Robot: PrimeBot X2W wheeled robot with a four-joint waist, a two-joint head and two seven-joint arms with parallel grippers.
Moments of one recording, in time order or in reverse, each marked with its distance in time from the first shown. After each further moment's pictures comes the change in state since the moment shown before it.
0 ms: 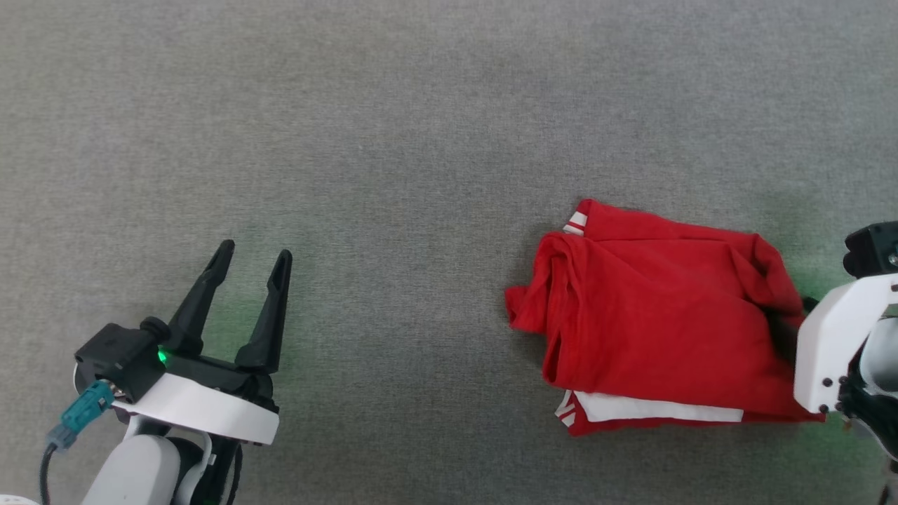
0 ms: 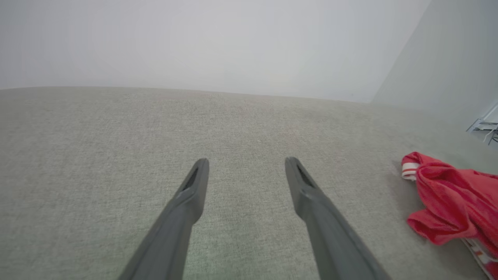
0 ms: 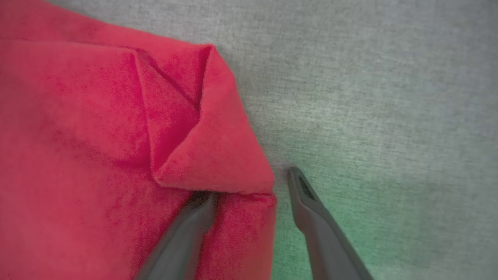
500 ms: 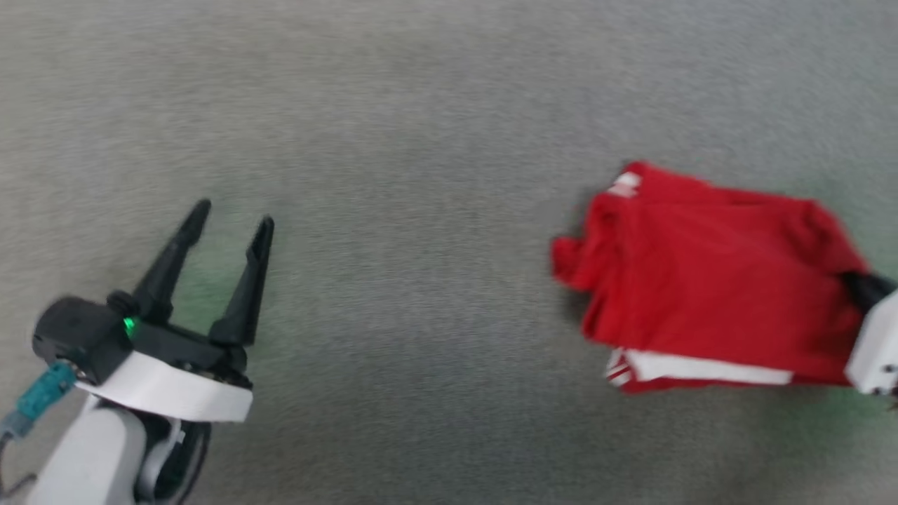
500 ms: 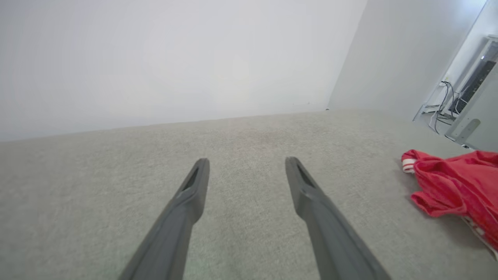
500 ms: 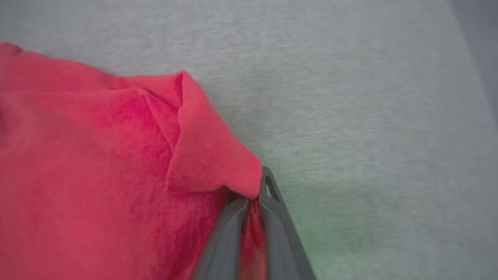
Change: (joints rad) left arm -0.038 0.080 -0.001 -0.073 0.011 0.000 0.000; right arm -0.011 0.046 -0.149 -0.010 -0.032 0.002 -0.188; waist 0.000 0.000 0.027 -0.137
